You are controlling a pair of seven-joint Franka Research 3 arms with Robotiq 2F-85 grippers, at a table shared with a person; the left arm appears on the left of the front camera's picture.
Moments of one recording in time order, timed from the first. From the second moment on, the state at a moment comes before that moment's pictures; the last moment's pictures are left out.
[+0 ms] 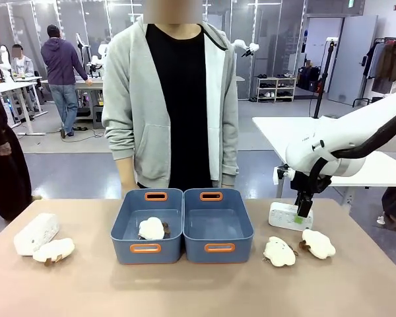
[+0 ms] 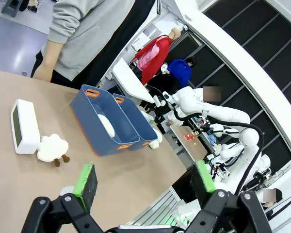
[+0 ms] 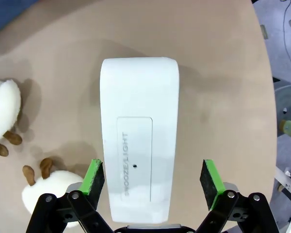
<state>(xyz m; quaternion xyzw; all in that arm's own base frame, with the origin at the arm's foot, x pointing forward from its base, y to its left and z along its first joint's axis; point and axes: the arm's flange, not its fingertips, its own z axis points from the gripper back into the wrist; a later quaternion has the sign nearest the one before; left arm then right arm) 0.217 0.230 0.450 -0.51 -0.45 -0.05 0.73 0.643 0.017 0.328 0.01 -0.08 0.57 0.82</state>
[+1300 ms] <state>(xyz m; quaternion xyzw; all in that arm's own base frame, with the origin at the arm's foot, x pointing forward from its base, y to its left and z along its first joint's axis) 0.217 0.230 0.450 -0.51 -0.45 -0.05 0.73 0.638 0.020 0.356 0.05 -0.07 0.57 0.82</state>
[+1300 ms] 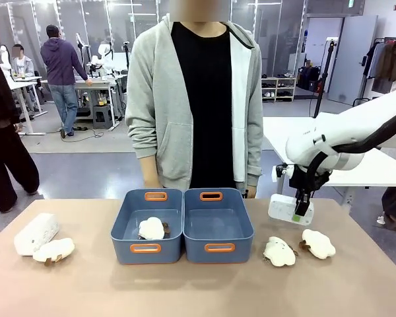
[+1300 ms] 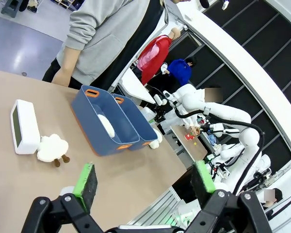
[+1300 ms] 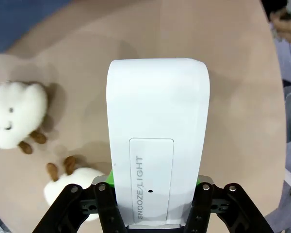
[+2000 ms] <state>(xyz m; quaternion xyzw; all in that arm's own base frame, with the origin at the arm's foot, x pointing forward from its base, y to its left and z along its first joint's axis) 0.217 0.230 0.450 -0.52 -0.45 -0.05 0.73 0.532 0.064 0.467 0.11 -0.12 0.61 0.77</state>
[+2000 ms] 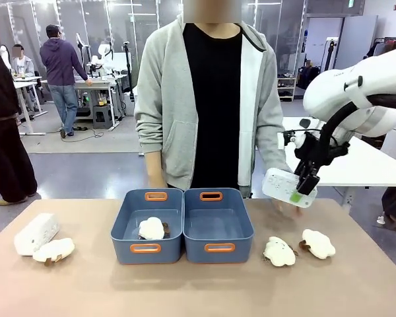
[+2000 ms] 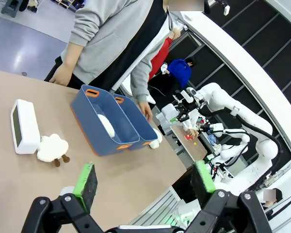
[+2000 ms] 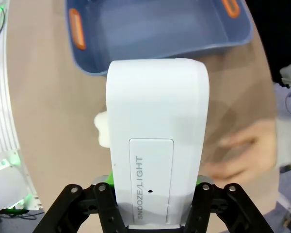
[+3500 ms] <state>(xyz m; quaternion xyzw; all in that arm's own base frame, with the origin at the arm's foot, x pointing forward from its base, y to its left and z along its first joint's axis) 0.217 0.230 0.449 -0.52 -0.45 -0.05 0.73 0.357 0.038 0.492 0.06 -0.21 0.68 0.70</state>
